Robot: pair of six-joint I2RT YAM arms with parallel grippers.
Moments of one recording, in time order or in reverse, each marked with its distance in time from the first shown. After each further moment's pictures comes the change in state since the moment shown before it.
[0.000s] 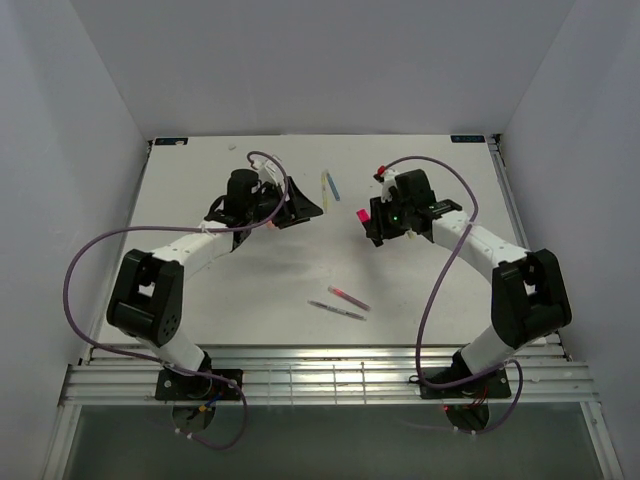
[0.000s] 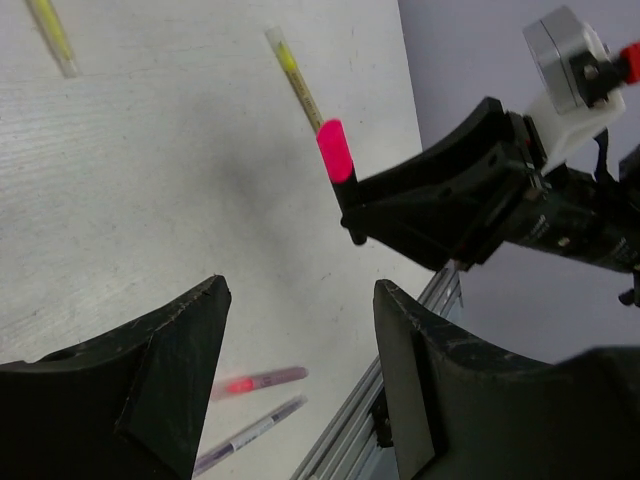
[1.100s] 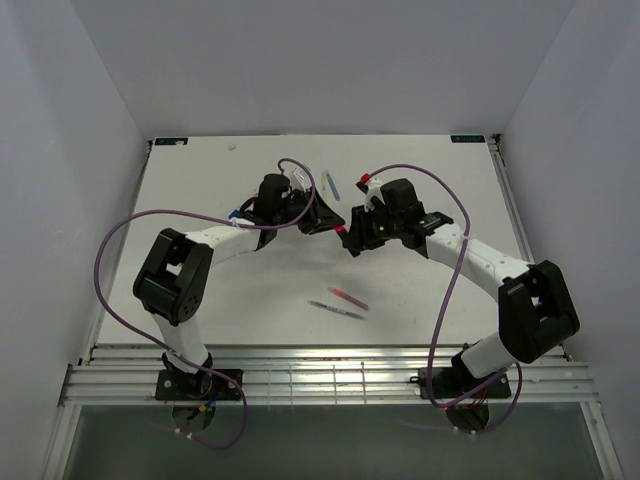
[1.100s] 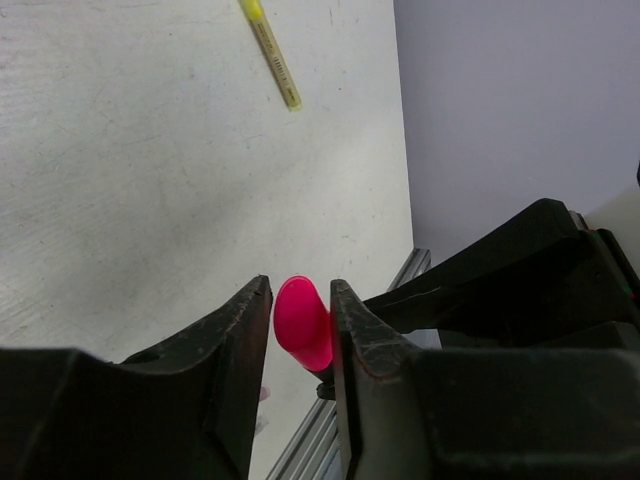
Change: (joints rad) left arm -0.139 0.225 0.099 0.091 -0.009 -0.132; right arm 0.162 -0.099 -0.093 0.103 -0.124 0.136
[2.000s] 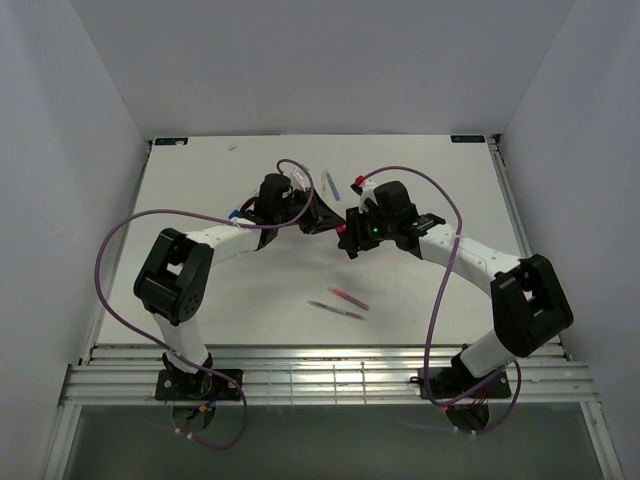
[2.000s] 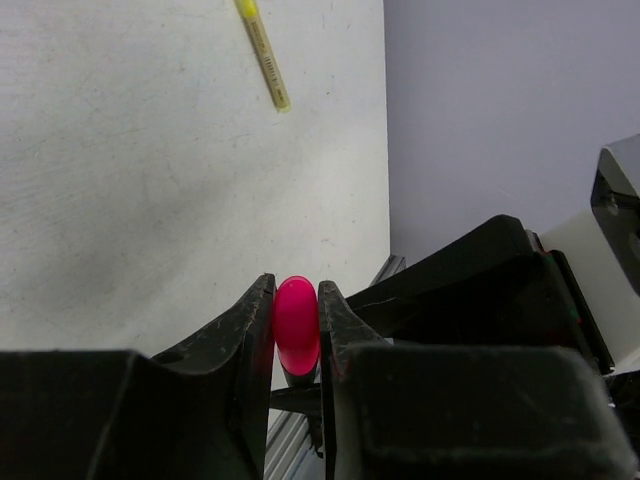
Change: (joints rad) left arm -0.006 0.002 0.003 0.018 -0.001 -0.089; right arm 0.025 0.042 -0.005 0.061 0.016 0.017
